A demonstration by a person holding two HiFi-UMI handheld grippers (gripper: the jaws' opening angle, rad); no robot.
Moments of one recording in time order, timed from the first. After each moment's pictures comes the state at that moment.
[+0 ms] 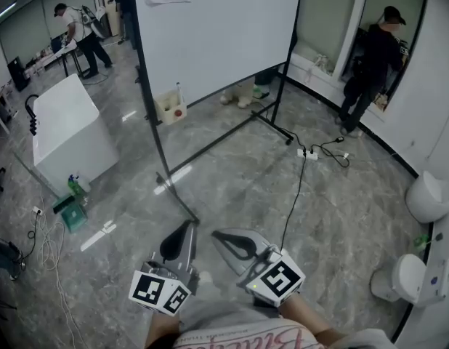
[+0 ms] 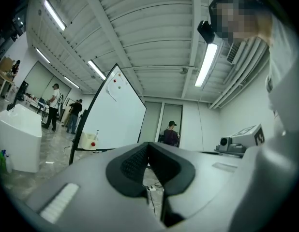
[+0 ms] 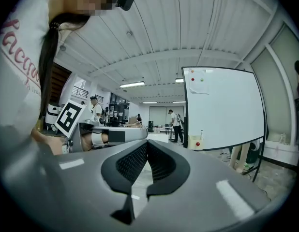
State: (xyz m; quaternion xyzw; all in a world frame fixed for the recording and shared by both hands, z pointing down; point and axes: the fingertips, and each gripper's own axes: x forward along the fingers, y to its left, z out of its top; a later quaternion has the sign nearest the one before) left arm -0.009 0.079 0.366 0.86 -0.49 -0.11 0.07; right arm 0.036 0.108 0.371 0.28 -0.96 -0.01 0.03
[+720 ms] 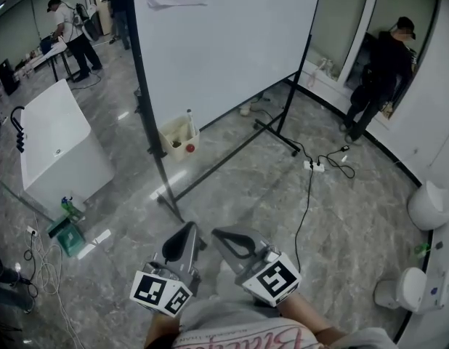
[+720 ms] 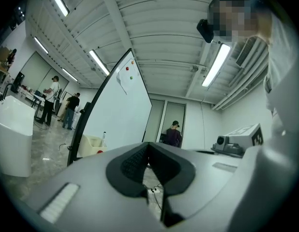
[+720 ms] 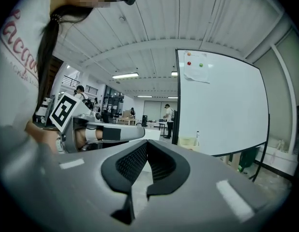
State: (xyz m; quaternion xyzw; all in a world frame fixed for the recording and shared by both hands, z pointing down) left arm -0.067 -0.082 0.371 0.87 -0.46 -0.11 0.09; right arm -0.029 -0.060 0.377 0.31 -0.95 -0.02 0.07
